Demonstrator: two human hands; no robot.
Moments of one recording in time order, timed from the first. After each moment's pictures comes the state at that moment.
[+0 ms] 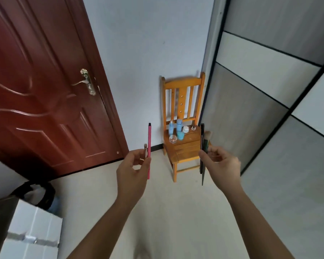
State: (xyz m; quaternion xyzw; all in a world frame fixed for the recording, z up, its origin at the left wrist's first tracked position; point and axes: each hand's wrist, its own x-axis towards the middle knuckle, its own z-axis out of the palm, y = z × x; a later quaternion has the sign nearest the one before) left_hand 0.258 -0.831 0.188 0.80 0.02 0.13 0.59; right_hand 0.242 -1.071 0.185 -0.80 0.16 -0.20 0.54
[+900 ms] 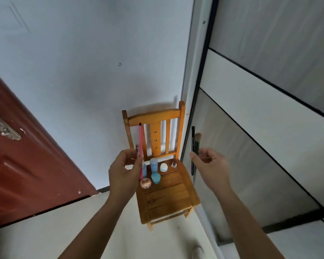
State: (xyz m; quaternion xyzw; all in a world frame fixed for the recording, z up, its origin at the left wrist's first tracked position) left_hand 0.659 -1.062 0.182 0.83 0.06 0.10 0.55; right_hand 0.644 -1.292 0.162 -0.83 0.19 -0.16 0.51
